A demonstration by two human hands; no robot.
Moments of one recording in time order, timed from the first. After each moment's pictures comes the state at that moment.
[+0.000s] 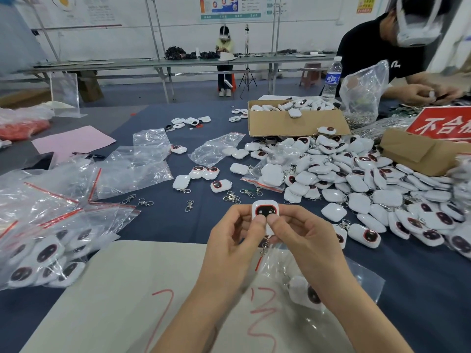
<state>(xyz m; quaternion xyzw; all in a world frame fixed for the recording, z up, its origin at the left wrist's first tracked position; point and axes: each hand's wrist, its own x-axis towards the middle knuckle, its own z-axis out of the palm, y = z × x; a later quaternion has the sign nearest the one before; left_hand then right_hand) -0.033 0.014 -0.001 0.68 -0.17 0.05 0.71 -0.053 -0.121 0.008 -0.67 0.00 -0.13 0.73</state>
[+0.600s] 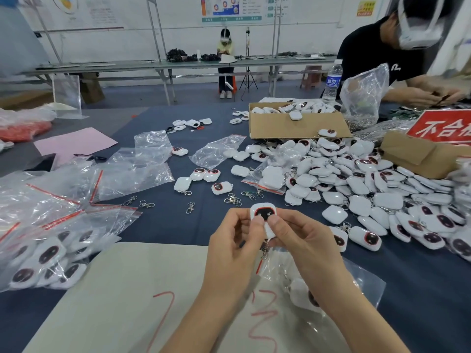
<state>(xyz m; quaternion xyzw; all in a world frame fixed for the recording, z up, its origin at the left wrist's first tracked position) -0.037 0.009 -0.003 0.70 -0.14 0.10 0.70 -0.053 -0.119 0.002 -0.66 0.00 -0.12 0.74</state>
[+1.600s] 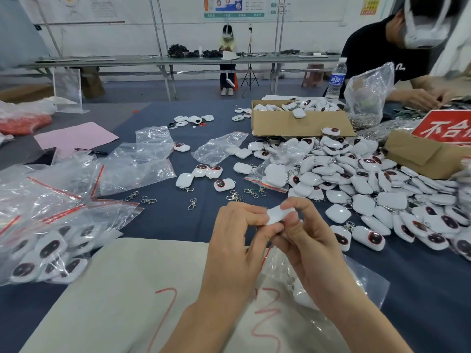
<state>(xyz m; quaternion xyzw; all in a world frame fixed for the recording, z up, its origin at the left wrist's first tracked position) -0.033 0.015 -0.007 0.73 -0.25 0.32 0.56 -0.057 -0.113 0.004 -0.52 -0.10 -0.08 0.84</state>
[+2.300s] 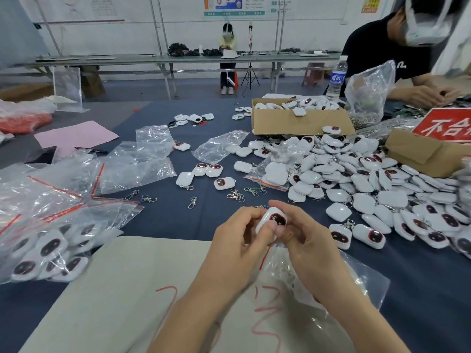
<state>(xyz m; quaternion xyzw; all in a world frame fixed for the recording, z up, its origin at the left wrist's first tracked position) -0.025 0.025 -0.009 0.77 -0.22 0.04 0.60 -0.054 -0.117 -0.002 -0.75 -0.02 -0.12 0.65</state>
